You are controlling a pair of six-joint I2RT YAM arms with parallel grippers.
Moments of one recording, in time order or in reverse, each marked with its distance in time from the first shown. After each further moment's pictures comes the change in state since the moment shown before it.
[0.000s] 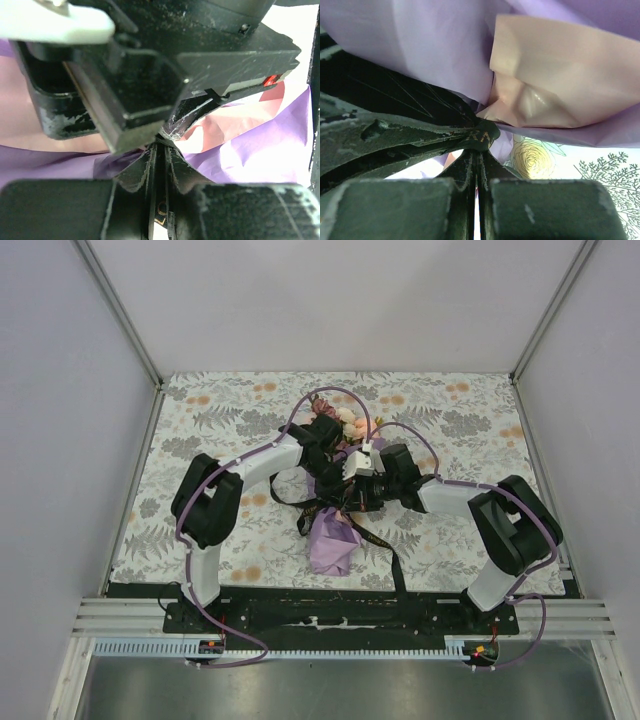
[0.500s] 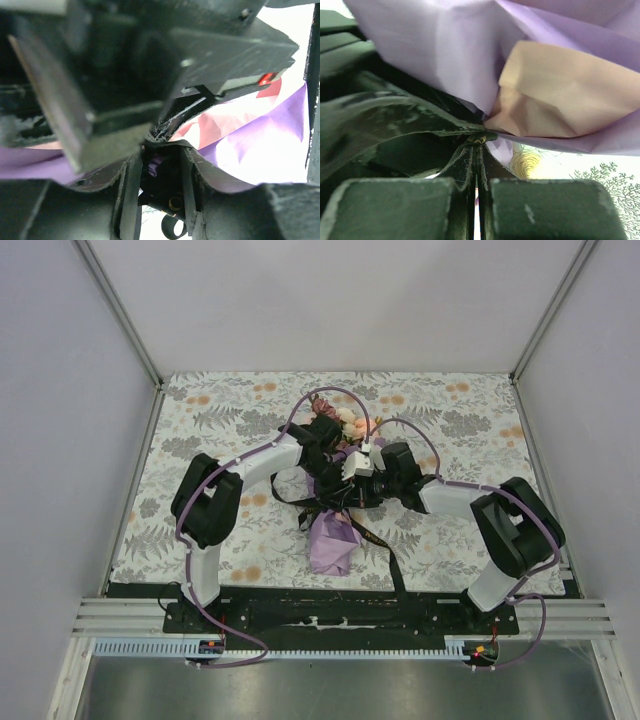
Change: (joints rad) left arm 0.005 0.000 0.001 -0.016 0.006 0.004; right arm 0.000 -0.008 -0.005 0.046 0.035 0.001
